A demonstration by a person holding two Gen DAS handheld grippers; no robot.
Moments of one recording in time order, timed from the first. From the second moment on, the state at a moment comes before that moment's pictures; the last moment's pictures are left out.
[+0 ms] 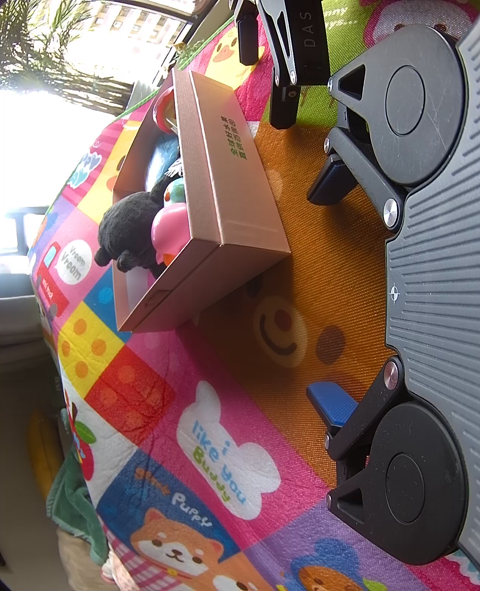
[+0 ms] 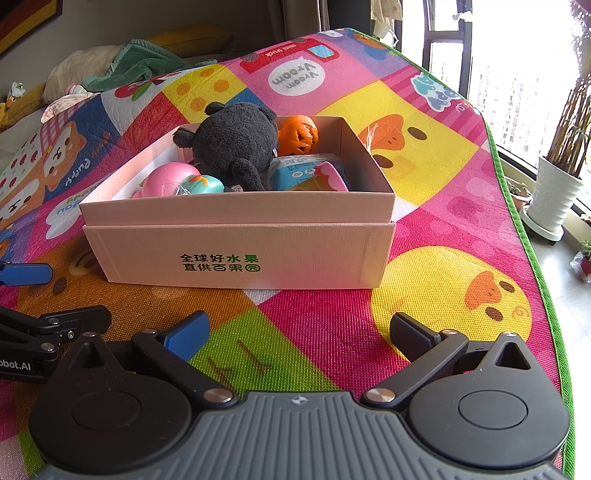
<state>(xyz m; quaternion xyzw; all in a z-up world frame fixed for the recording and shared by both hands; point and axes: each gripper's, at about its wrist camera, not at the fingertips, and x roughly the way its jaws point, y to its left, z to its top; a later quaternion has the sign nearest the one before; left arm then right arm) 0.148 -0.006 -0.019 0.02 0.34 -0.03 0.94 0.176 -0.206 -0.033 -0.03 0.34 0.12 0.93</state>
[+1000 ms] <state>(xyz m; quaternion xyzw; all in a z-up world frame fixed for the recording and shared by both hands) 0.148 -0.005 -0.019 0.02 0.34 -0.03 0.94 0.176 -0.207 -0.033 -0.03 0.34 0.12 0.93</state>
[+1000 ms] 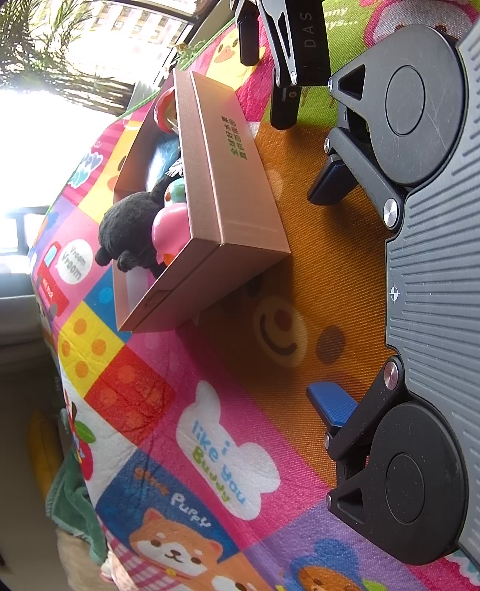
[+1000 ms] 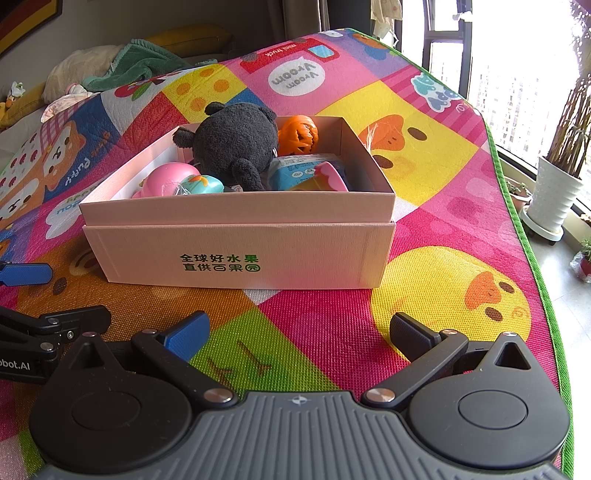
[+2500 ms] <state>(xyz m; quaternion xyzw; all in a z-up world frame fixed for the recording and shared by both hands) 0.149 0.000 -0.014 0.00 0.36 -0.04 0.93 0.176 -0.206 -0.033 -0.03 0.34 0.12 0.93</state>
